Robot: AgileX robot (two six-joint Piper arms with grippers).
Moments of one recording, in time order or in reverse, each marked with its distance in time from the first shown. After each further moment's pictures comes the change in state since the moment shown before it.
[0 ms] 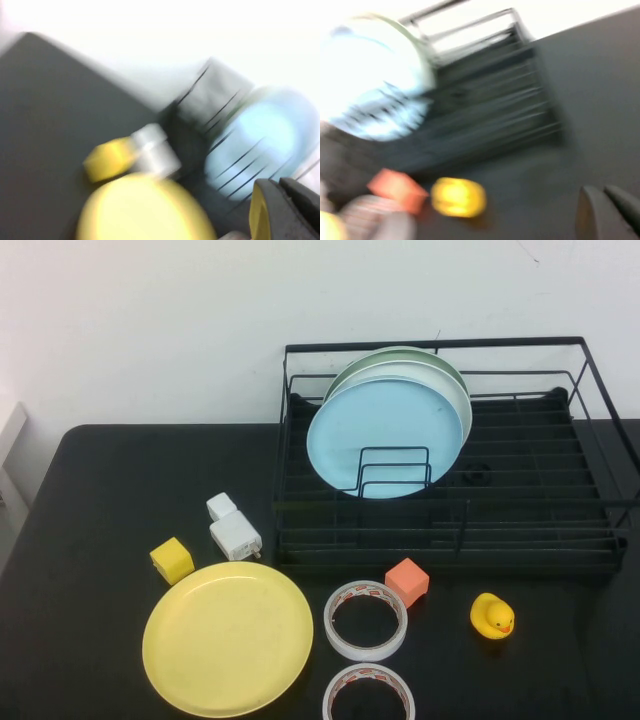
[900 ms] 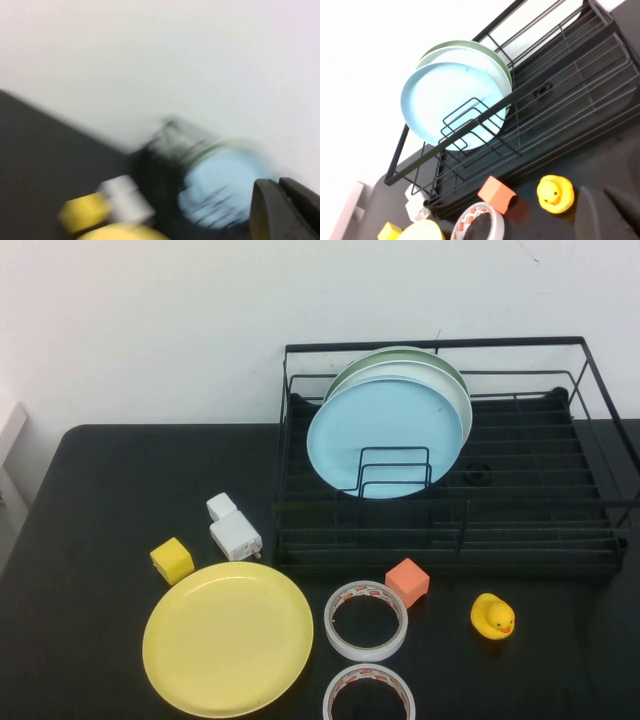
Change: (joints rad) right arm 0.000 0.000 0.006 0.447 0.014 -0.117; left arm -0.002 0.042 -0.260 0.122 0.090 -0.198
